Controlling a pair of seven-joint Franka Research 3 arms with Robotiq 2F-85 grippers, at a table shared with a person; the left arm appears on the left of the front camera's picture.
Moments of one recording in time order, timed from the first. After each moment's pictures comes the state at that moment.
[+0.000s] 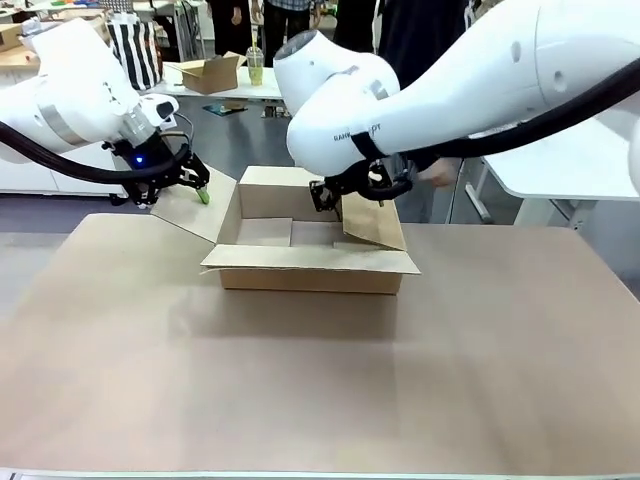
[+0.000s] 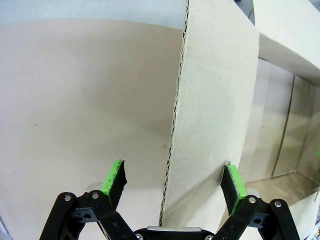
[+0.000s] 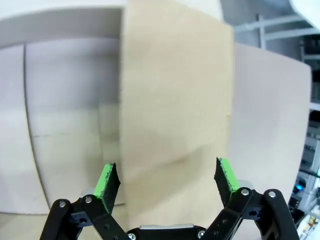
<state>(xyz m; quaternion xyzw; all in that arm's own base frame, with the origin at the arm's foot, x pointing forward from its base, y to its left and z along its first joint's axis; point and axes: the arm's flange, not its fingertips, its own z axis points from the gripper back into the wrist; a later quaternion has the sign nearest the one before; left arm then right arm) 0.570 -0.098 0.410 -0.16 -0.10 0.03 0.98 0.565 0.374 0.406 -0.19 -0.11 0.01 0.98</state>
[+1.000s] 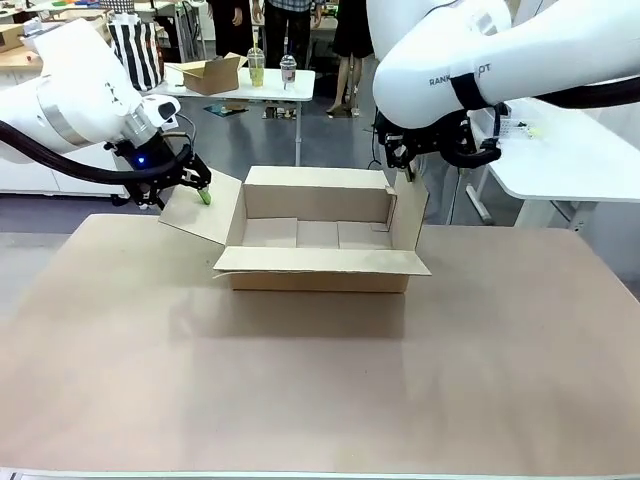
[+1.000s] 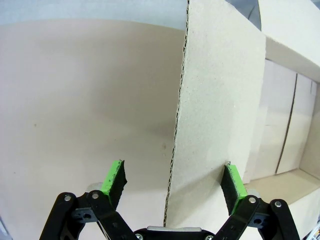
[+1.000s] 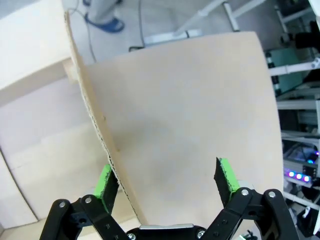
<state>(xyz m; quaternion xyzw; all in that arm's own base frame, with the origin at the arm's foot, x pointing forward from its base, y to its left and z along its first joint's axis) 0.570 -0.098 0.410 -0.16 -0.10 0.03 0.98 0.550 0.258 0.486 -0.19 -0.15 -0.13 0.96</state>
